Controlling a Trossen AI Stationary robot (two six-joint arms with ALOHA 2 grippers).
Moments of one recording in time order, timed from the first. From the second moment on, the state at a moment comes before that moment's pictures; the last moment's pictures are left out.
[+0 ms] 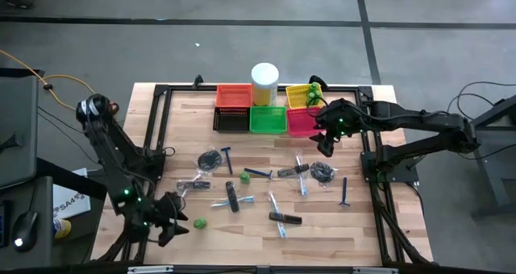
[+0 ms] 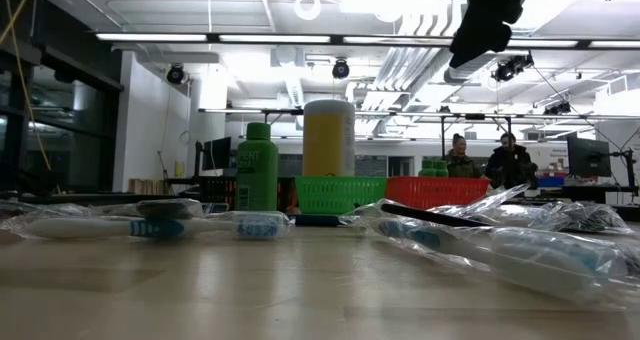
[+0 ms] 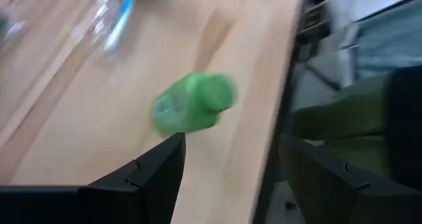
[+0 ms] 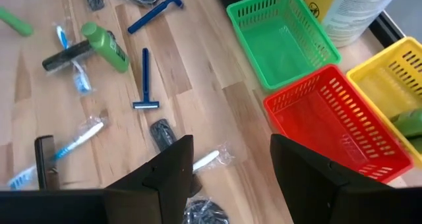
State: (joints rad) left arm -1.14 1.22 0.70 -0.40 -0.54 -1.53; right arm -0.16 1.08 1.06 -0.84 0.05 0.23
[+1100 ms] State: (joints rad) left arm -1.17 1.57 0.70 -0.37 -0.57 -1.47; right arm -0.16 1.08 1.06 -0.89 -0.03 0.16
